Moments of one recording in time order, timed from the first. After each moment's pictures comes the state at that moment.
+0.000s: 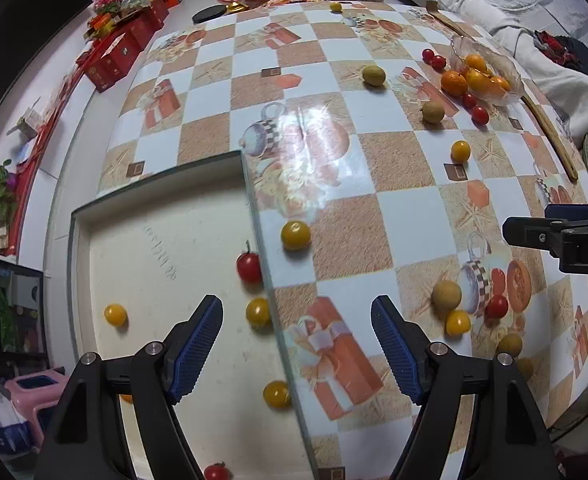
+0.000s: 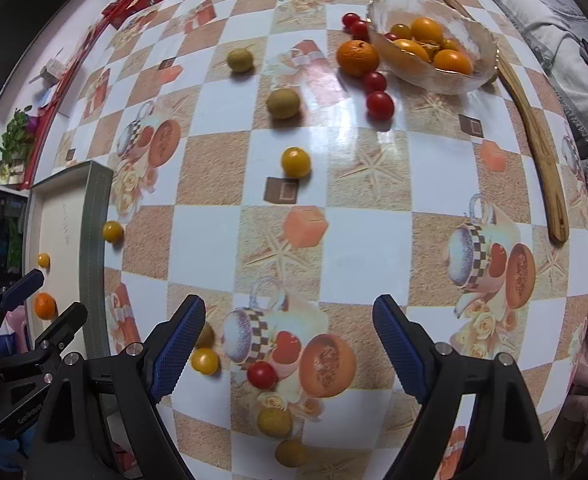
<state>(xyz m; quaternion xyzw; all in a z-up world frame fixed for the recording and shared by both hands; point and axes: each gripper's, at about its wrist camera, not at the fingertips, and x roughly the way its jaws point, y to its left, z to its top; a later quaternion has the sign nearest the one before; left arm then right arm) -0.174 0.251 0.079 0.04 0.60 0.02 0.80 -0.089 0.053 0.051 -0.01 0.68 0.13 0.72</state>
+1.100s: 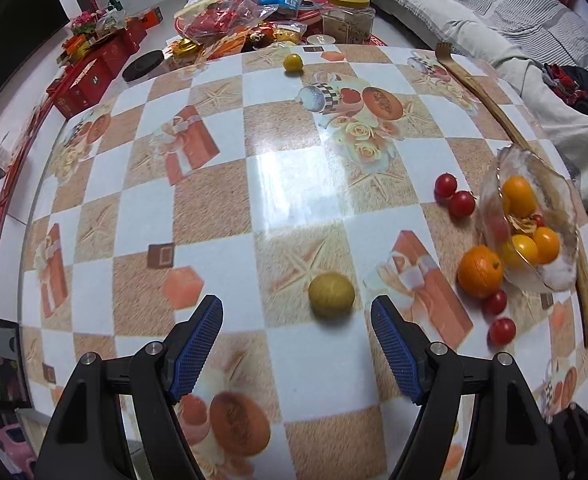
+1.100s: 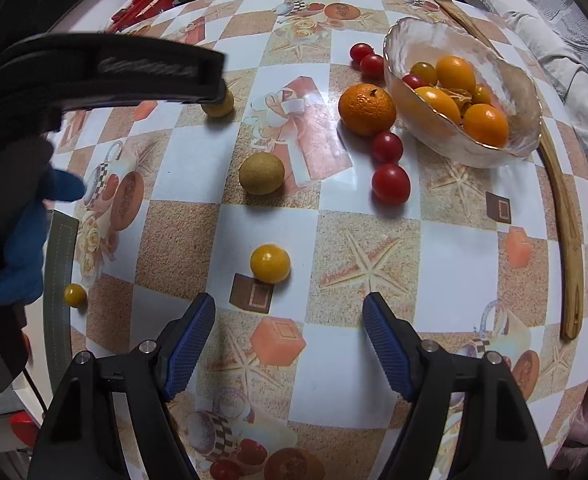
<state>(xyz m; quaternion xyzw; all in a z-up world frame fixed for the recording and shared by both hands) 0.054 0.188 0.041 0.02 0.57 0.00 0.82 -0.033 0.061 0.018 -0.04 0.64 0.15 0.75</state>
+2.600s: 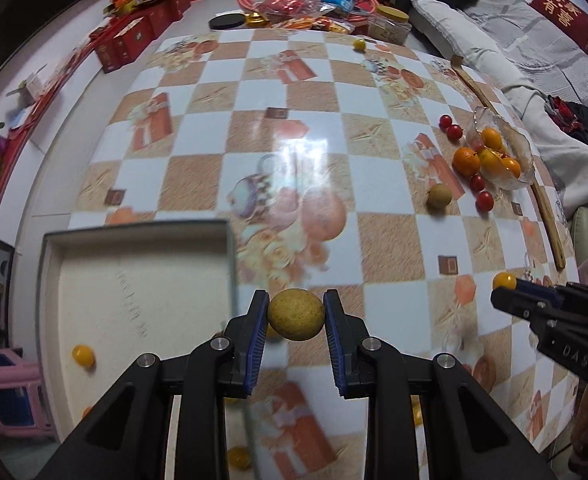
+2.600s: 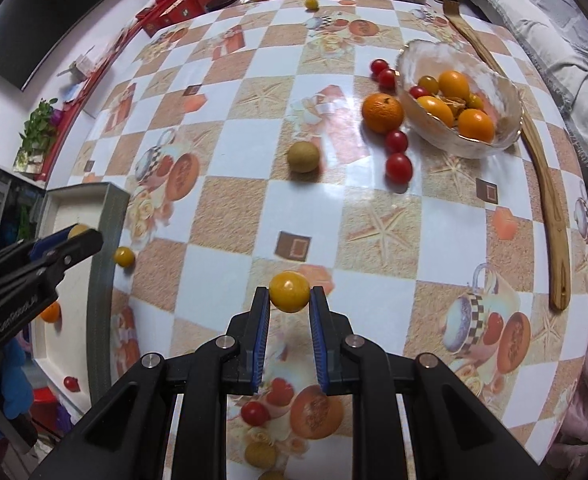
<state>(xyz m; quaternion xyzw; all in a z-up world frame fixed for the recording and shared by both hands) -0.127 0.267 0.084 -0.06 0.57 0.04 0.82 -0.071 0.062 0.062 -0.03 0.64 0.19 0.75</state>
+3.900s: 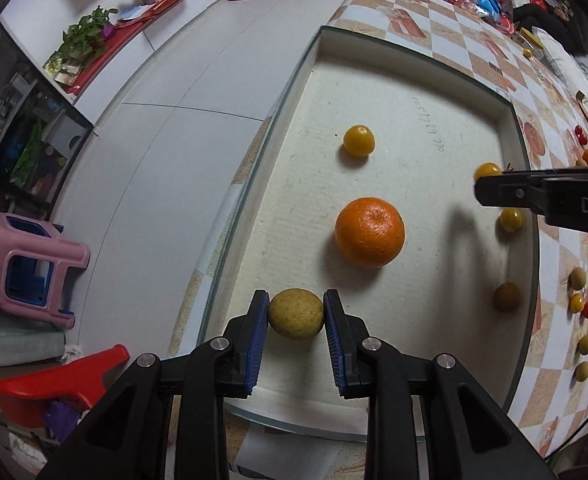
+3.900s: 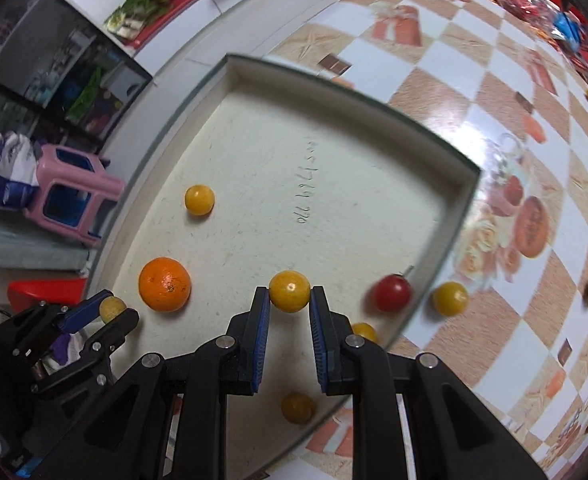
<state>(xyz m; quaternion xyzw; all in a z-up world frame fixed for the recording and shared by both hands) -0.295 0.421 0.036 -0.13 0.60 0.20 0.76 -0.152 0.335 0.033 -0.19 0.64 0.37 0.64</state>
